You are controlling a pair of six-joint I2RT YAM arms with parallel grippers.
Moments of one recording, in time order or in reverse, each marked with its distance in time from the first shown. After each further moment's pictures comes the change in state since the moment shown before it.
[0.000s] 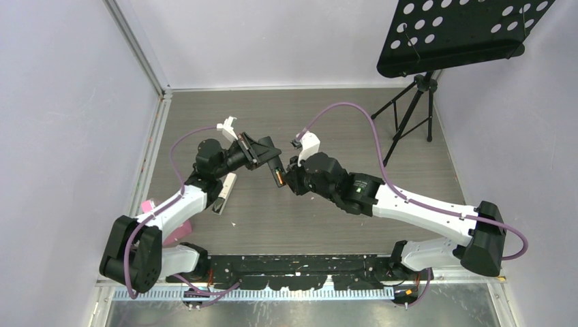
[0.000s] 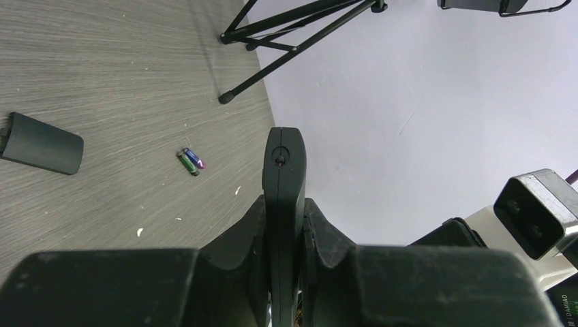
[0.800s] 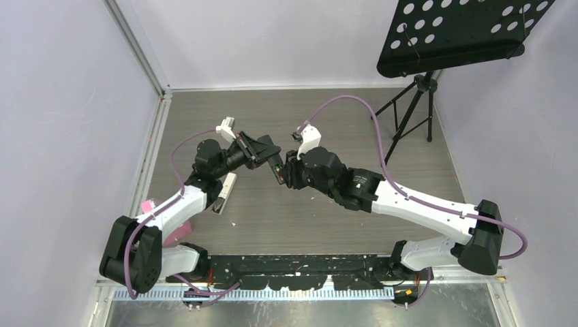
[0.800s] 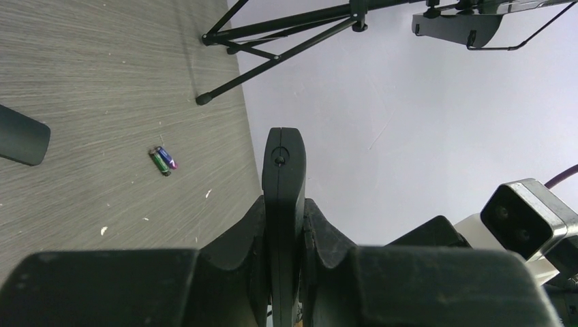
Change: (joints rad) left arm 0.004 0.000 -0.004 0.029 -0.014 -0.138; right arm 0.002 0.018 0.065 -0.019 0.030 0.038
